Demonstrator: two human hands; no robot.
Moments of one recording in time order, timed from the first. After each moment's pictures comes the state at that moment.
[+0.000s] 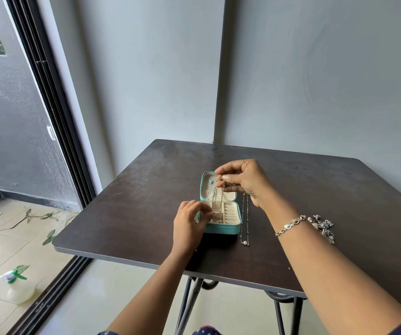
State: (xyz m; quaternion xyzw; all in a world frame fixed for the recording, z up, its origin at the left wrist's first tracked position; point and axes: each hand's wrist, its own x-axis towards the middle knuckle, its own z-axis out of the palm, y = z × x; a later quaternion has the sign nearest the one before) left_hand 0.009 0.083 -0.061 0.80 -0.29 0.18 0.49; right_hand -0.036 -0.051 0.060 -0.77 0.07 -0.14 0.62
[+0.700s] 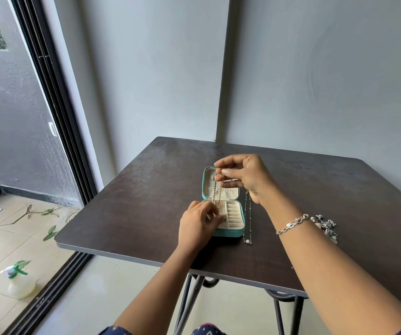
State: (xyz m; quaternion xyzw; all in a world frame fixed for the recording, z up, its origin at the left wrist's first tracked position) left_hand 0.004 0.078 -0.057 0.84 -0.31 0.14 0.42; right_hand -0.036 -0.042 0.066 -0.75 0.03 -0.15 0.65
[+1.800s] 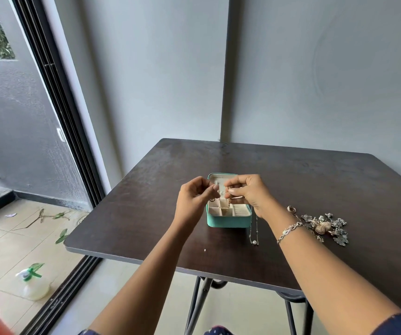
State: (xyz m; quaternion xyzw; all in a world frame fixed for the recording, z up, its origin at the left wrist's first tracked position) left_hand 0.016 0.088 0.003 0.66 -0.28 -0.01 0.69; right_hand -0.017 -0.060 0.014 -0.74 0.13 -0.11 0.65
